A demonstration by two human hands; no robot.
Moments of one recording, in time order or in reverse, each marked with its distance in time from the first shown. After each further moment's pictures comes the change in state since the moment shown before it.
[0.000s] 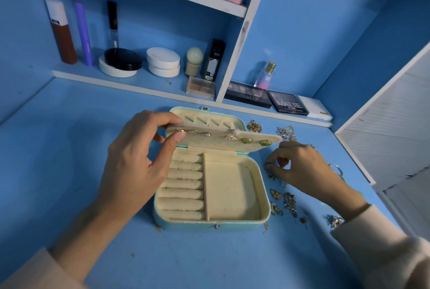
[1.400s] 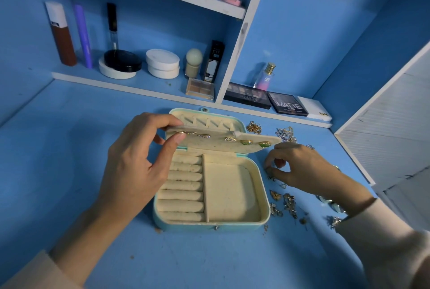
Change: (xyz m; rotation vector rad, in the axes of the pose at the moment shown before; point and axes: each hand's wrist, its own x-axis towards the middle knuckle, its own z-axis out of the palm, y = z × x) left_hand -0.002 -0.001 0.001 -0.033 0.005 -0.006; right_hand 0.006 0.001 -0.011 -0.024 -0.177 -0.096
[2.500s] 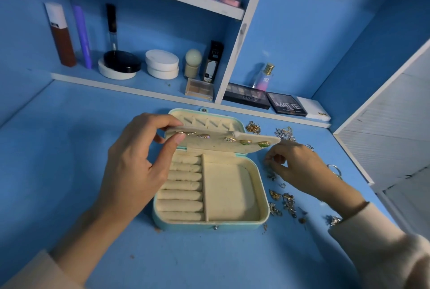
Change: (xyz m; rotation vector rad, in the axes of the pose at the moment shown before) left_hand -0.001 0.000 0.000 -0.017 0.004 -0.008; right_hand 0.002 -0.006 0.007 0.022 0.115 0.147
